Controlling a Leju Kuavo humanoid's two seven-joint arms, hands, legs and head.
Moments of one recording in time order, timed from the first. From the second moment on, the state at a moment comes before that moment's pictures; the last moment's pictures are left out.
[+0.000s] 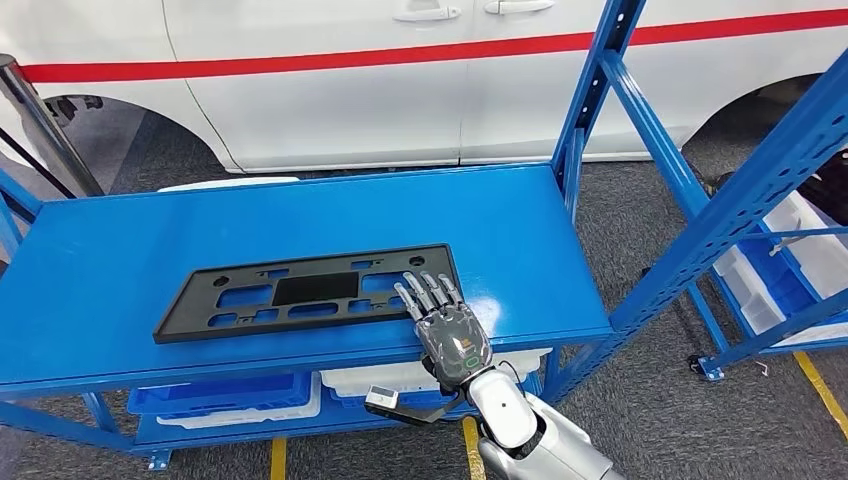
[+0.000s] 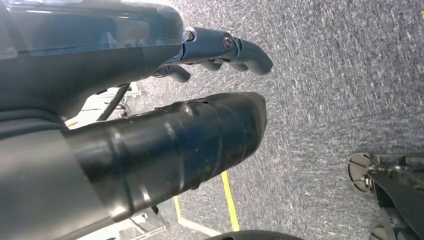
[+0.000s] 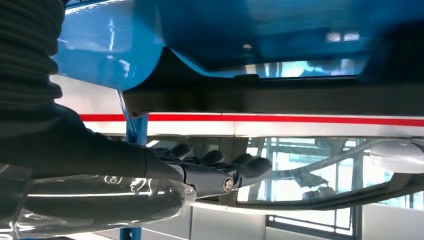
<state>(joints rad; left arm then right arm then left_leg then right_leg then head) -0.09 -0.16 1.15 -0.20 -1.34 -0.02 0.09 -0.41 -0.06 0.91 -1.18 1.33 -0.41 0.11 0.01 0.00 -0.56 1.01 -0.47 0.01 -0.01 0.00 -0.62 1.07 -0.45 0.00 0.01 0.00</state>
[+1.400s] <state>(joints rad) -0.08 -0.15 1.15 -0.20 -1.34 -0.02 0.09 -0.43 -0.04 0.92 -1.15 1.31 -0.40 0.10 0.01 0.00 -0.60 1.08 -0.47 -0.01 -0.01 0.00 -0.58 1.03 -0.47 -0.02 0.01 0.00</state>
